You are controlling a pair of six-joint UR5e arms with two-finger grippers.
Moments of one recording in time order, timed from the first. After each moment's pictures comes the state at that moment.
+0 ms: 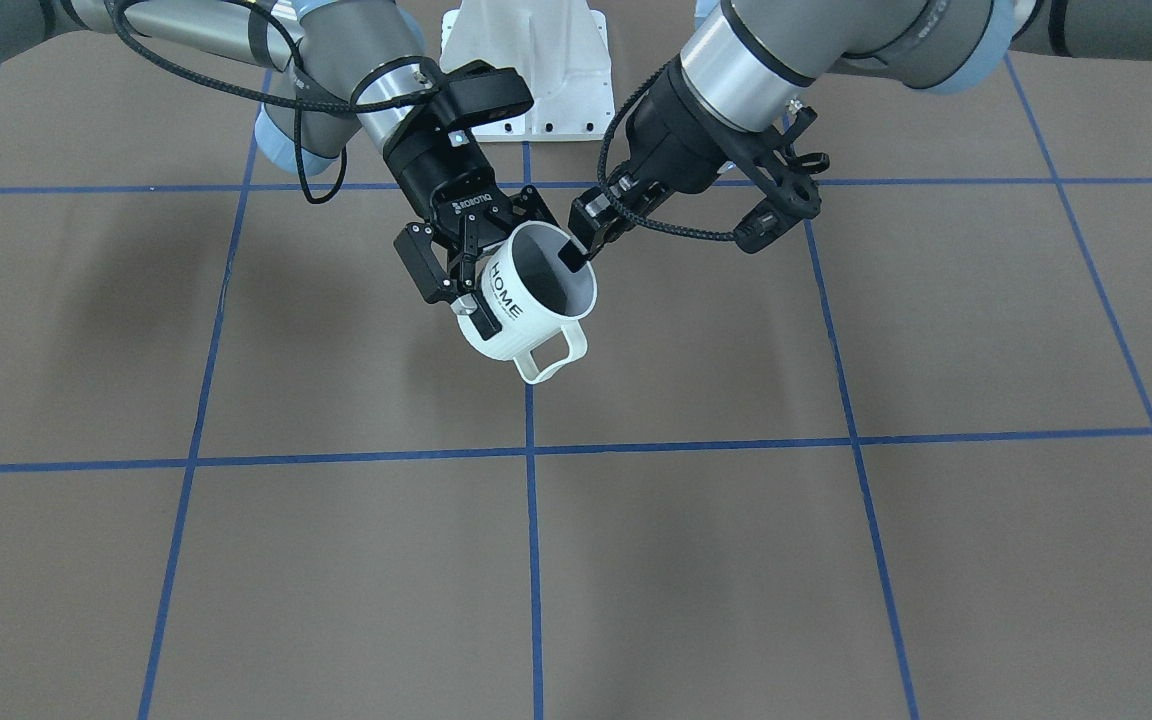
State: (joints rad) left arm -0.85 -2.35 -1.74 -1.91 -2.24 -2.04; right arm 0.47 -0.94 1.64 -0.60 1.09 0.15
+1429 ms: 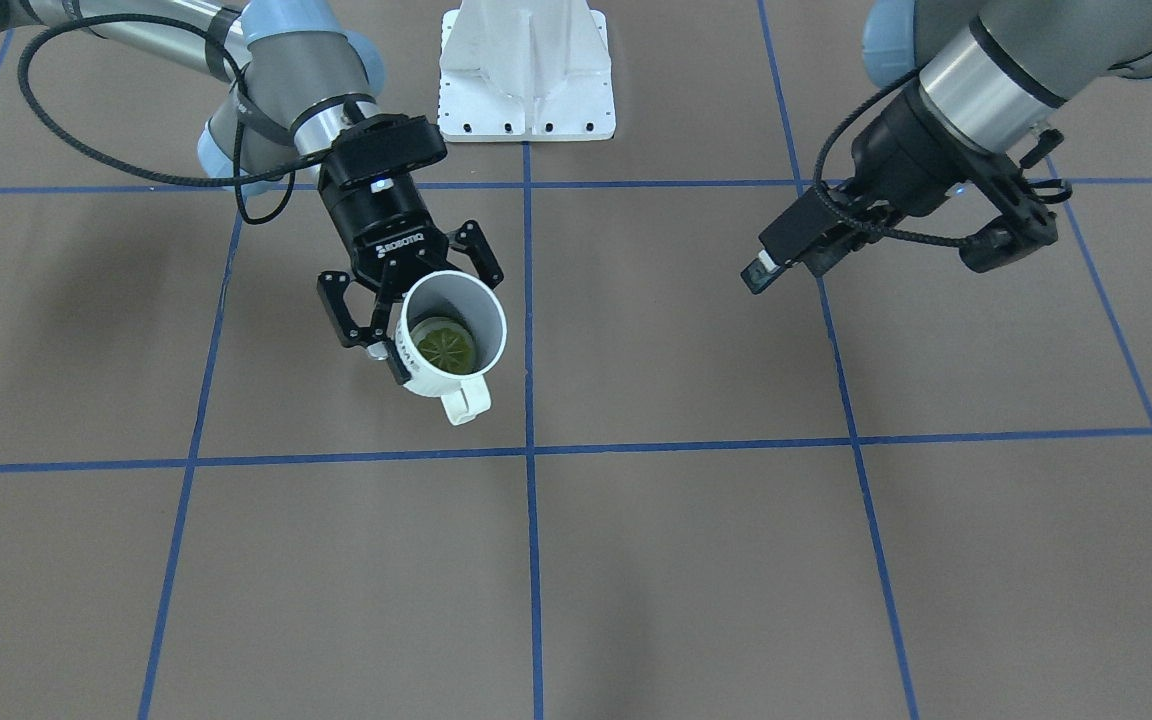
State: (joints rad) left arm -1.04 -2.08 -1.84 -1.88 -2.37 -1.52; right arm 0.55 -1.04 1.65 -0.61 1.09 0.47
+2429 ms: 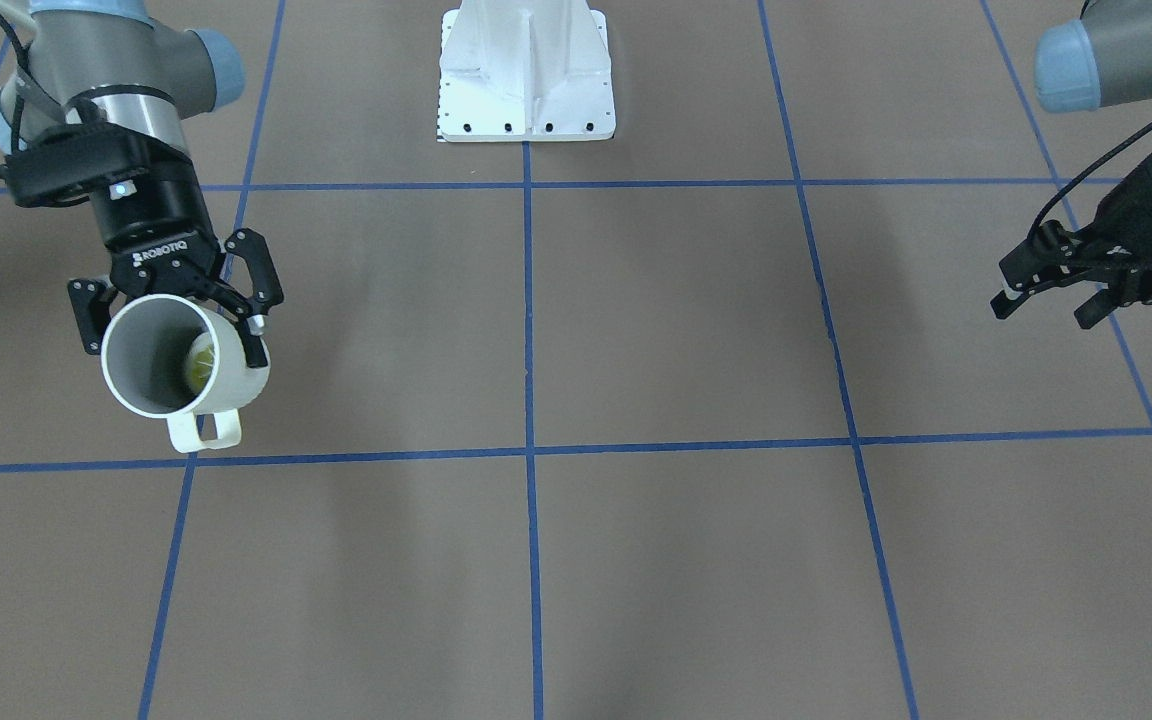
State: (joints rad) left arm -1.21 -1.77 -1.85 -1.74 -2.31 -0.61; right arm 0.70 -1.37 1.90 -0.62 1.17 0.92
